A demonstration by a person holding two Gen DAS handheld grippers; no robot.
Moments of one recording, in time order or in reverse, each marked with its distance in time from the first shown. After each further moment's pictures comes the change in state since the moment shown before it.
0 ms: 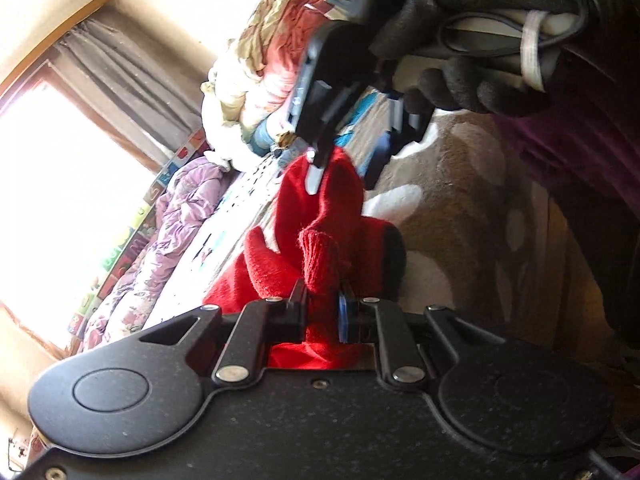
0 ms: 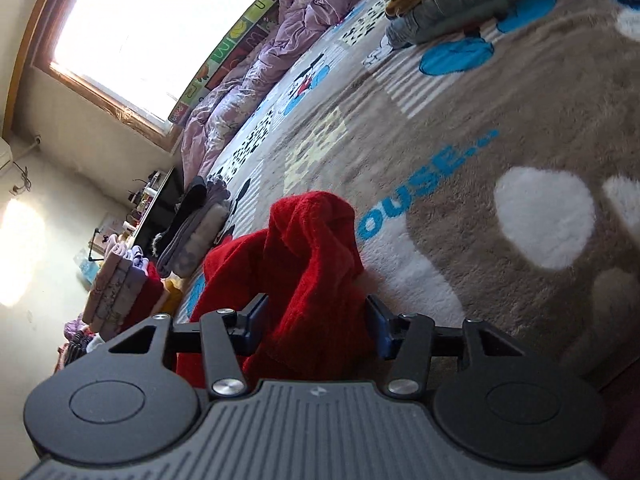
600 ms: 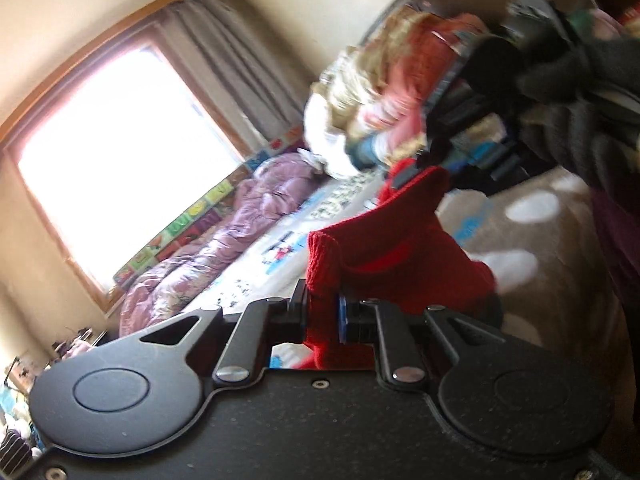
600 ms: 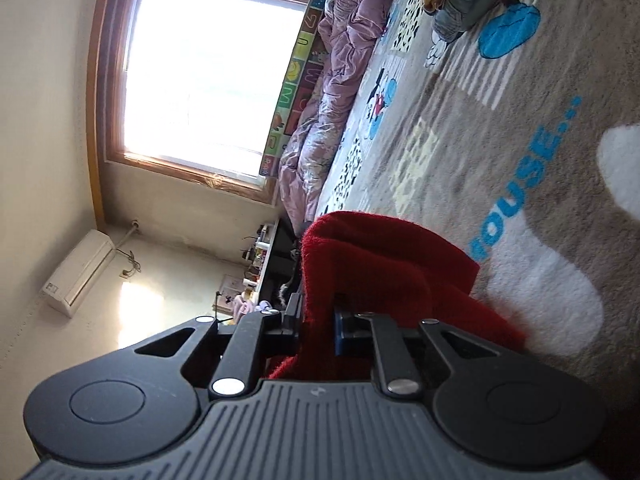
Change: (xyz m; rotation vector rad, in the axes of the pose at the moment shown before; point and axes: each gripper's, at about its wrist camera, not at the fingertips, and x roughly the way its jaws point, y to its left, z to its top) left arm 0.003 0.066 0.015 -0.264 -0.048 0.227; right arm 0.000 0.011 0.017 0.247 -0.086 0.391
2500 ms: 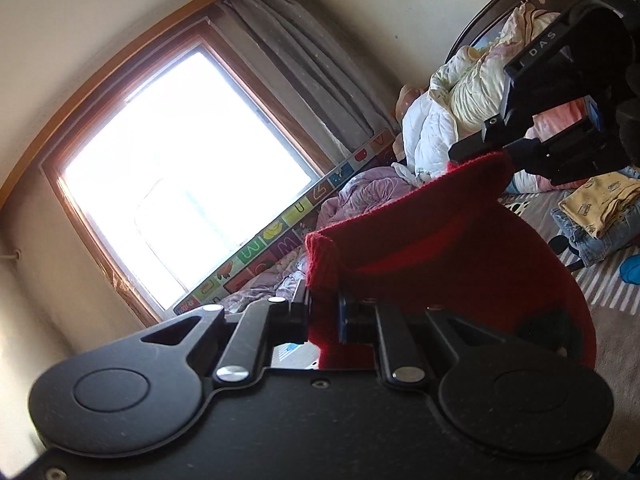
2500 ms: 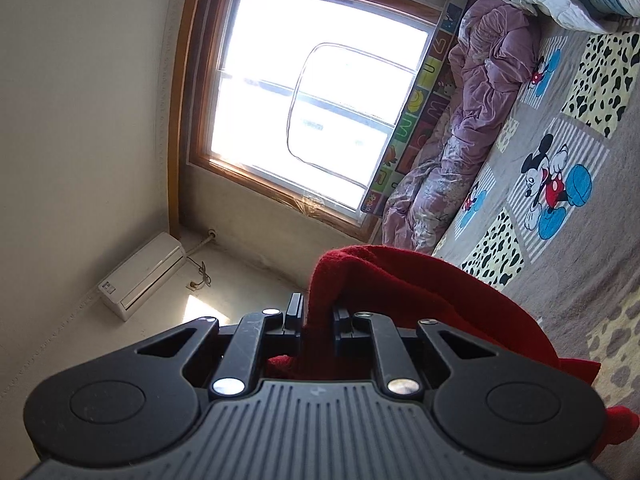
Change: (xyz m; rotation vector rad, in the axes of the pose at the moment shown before) left arm 0.207 0.227 0.110 0.005 0.029 0.145; right arm 0.200 0.180 0.180 -0.172 -0.041 0.228
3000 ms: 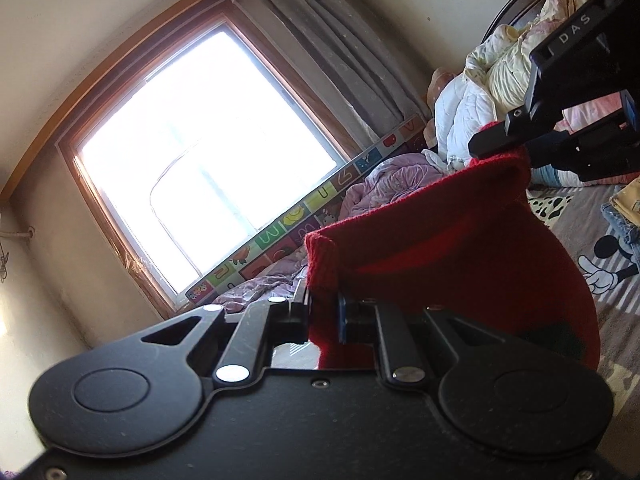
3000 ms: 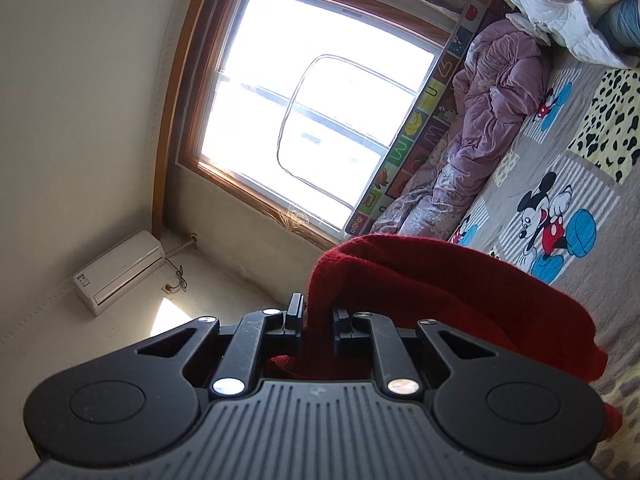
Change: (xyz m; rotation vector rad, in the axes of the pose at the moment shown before) left arm 0.069 -0.019 -0.013 -0.029 0.023 0.081; right arm 0.052 -0.034 0.025 -0.104 -0.047 -0.037
